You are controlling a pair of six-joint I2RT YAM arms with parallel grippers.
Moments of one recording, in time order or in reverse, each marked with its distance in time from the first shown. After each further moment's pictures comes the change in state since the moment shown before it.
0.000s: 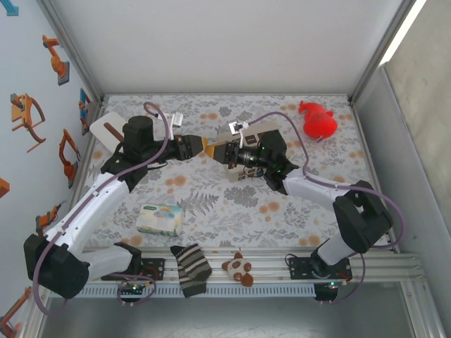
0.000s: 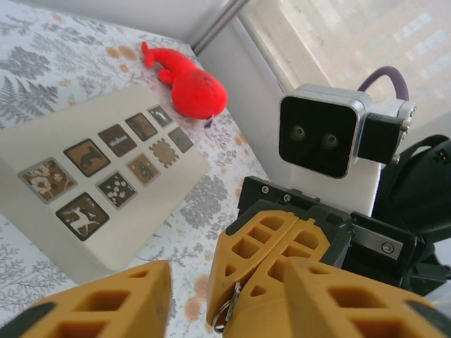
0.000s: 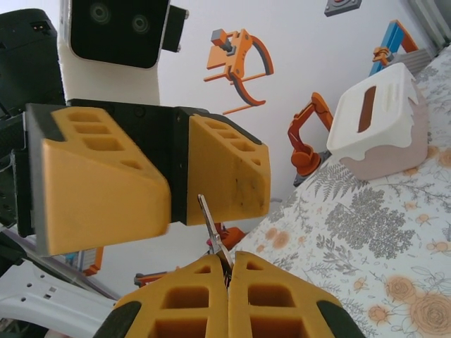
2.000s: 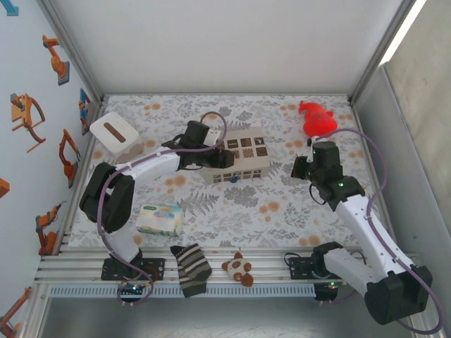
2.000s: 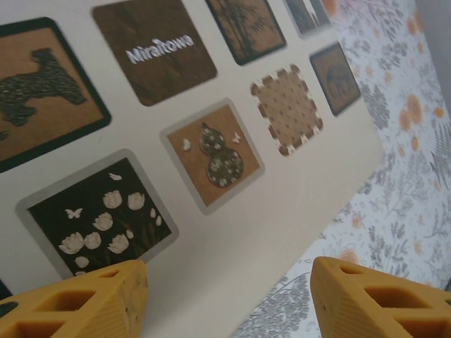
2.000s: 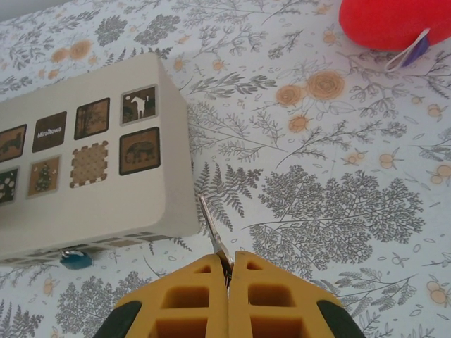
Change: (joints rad) left arm -0.154 0.594 0.164 -0.055 -0.236 0.148; right arm -0.386 -0.569 -0.073 -1.243 0.746 -0.419
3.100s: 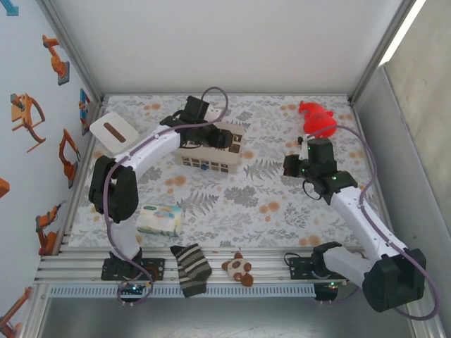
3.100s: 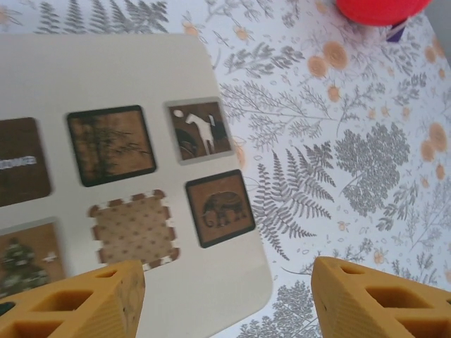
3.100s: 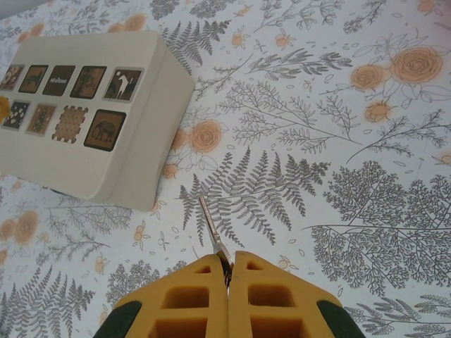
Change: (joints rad) left arm 0.024 0.128 0.378 -0.272 -0.056 0.154; right arm 0.000 0.085 -0.006 0.089 -0.159 0.011
